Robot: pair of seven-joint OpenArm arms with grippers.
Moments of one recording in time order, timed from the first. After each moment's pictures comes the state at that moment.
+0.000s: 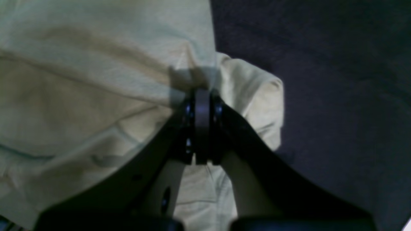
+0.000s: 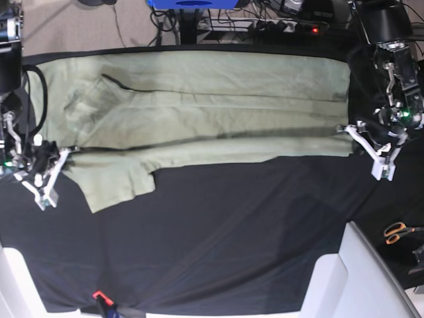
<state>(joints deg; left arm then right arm) 5.0 -20.4 -23.9 81.1 -12.3 -26.0 44.0 11.2 24.5 -2.5 64.3 16.9 23.8 -50.5</state>
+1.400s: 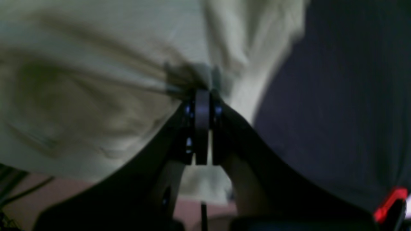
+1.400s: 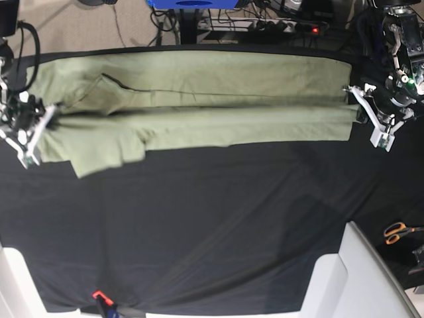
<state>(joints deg) 18.0 -22.6 -24.5 91.9 -11.9 -31.6 45.8 -7.7 24.7 8.7 82.4 17.1 23.7 -58.4</state>
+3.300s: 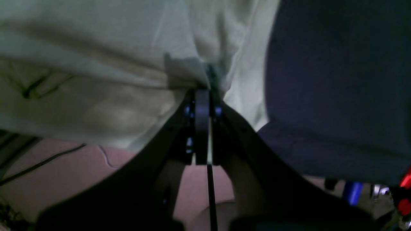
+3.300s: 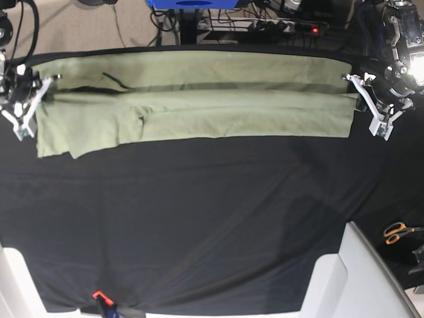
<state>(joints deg) 20.8 -23.1 -24.4 91.4 -11.8 -31.5 45.4 -17.3 23.4 13.4 87.7 17.5 23.8 -59.2</state>
